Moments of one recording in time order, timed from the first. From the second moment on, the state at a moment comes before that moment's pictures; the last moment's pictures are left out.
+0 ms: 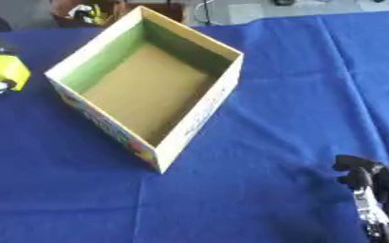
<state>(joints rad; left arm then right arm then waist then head) -1.11 0.80 -0.03 -1.02 -1.03 -0.28 -0.74 -0.14 -0.21 0.00 -1.98 0.29 -0.13 -0.06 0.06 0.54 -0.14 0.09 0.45</state>
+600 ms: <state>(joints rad) -1.12 0.83 -0.03 -1.02 -0.97 -0.23 -0.88 -0.14 -0.21 0.01 -1.99 0.29 -0.13 -0.06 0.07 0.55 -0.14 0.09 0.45</state>
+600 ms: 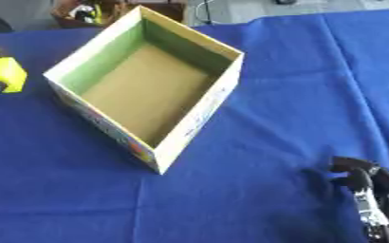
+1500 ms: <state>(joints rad) -1.12 0.83 -0.03 -1.02 -0.97 -0.24 -0.86 -0.16 -0.20 0.01 -2.00 0.29 -0.12 -0.06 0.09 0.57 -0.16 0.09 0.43</state>
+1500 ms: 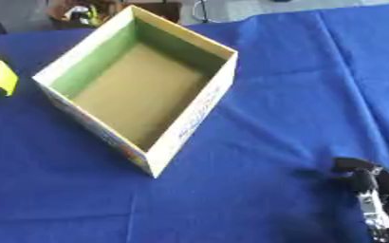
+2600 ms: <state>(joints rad) -1.12 0.83 -0.03 -1.01 -0.91 -0.19 -0.72 -0.16 -0.20 0.00 -2.00 0.28 -0.11 -0.07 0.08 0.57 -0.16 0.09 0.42</state>
